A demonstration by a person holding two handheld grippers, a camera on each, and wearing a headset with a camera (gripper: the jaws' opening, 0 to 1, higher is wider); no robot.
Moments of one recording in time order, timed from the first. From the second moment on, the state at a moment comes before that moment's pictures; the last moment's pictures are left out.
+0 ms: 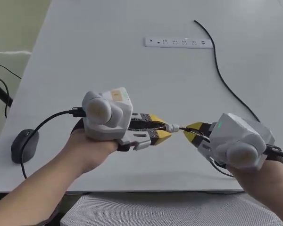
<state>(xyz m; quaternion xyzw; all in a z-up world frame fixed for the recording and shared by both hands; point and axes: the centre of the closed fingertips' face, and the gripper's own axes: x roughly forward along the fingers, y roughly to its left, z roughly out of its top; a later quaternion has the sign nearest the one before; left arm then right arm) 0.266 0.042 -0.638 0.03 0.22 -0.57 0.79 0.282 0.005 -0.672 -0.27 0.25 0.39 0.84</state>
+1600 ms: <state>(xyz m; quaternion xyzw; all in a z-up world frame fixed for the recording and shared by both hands) 0.266 0.041 -0.636 0.02 0.22 -0.56 0.80 0.280 -0.050 -0.725 0.01 0.40 0.26 0.88</state>
